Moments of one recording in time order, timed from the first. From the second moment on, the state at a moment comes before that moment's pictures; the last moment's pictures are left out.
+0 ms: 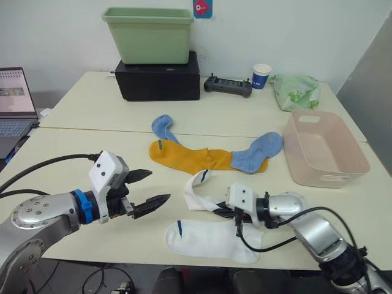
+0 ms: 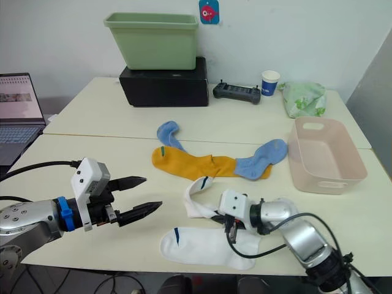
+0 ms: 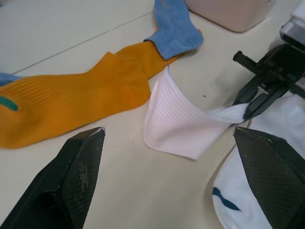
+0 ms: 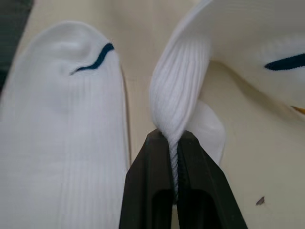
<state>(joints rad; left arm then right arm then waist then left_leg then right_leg) 0.07 0.92 0.39 -0.70 -0.85 0.84 -0.68 -0.32 -0.58 0.38 -0.44 0.20 0.65 0.97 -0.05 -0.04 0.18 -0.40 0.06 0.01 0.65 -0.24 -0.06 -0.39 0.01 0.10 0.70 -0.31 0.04</state>
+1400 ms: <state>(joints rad) -0.26 0.38 0.04 -0.37 -0.69 1.11 -0.28 -0.31 -0.83 0.08 -0.42 0.38 0.76 0.99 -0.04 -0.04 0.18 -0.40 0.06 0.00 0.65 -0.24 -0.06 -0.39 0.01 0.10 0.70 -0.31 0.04</state>
